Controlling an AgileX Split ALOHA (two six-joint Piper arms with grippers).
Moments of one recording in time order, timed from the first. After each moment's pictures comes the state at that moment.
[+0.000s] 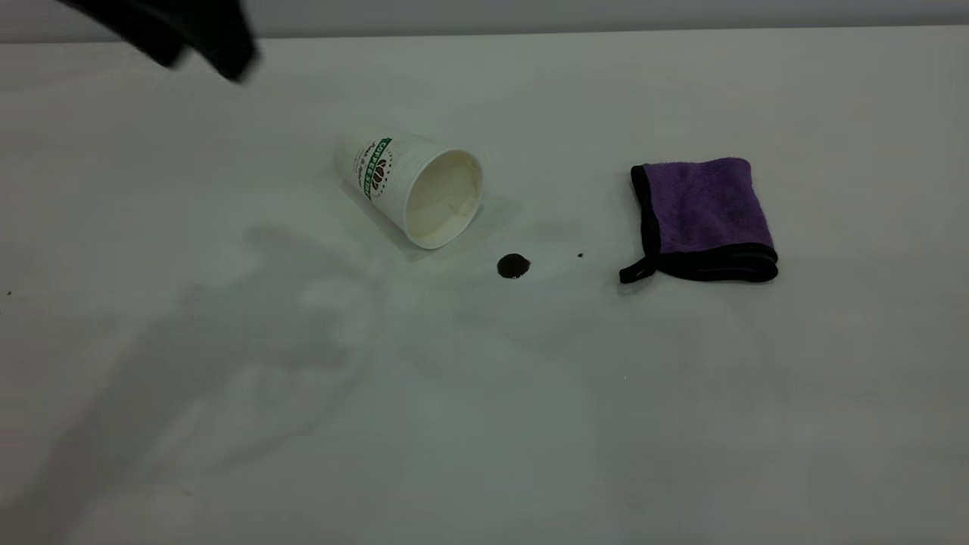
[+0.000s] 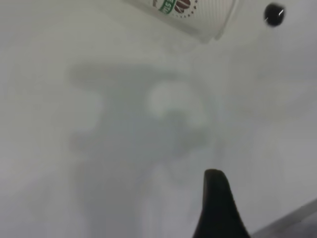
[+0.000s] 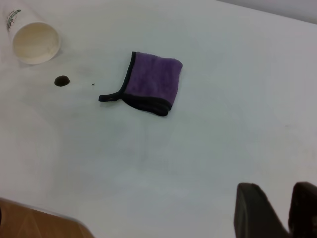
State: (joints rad) left arm -0.40 1.71 -1.10 -0.10 0.63 0.13; right arm -0.02 -0.02 -0.47 0.17 1.15 -0.26
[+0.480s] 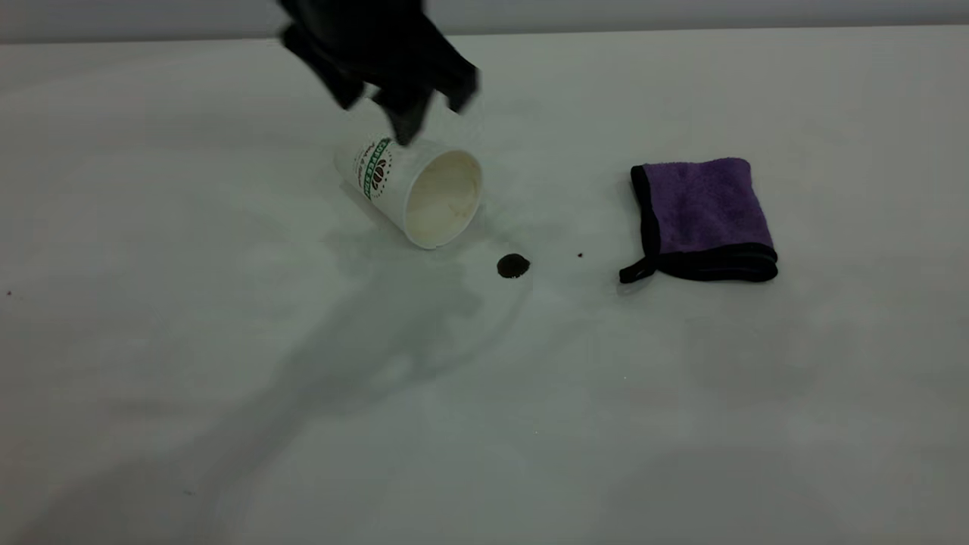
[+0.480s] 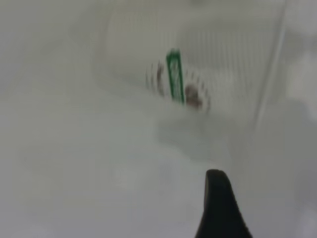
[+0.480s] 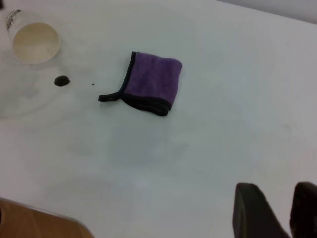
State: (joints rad) left arm -0.65 2.15 -1.43 0.42 0.60 -0.36; right arm -0.02 -0.02 -0.47 0.17 1.15 -0.26
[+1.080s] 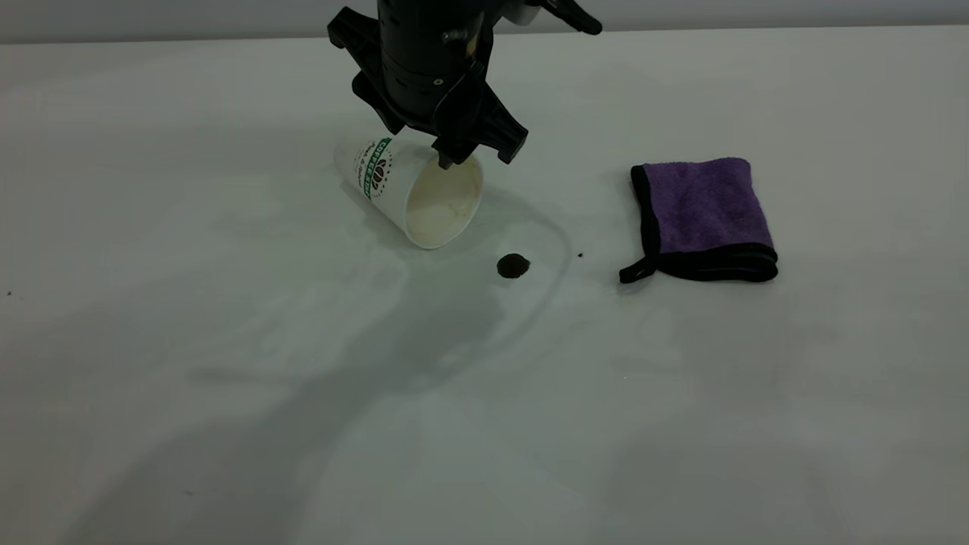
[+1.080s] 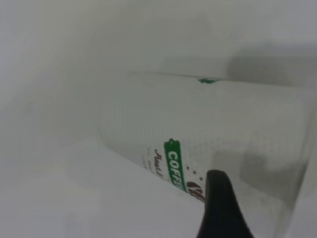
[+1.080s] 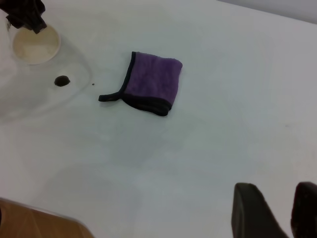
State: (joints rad) left arm -0.69 2.34 -1.53 0.71 0.55 -0.65; right arm -0.02 -0.02 -0.47 0.17 1.15 -0.26
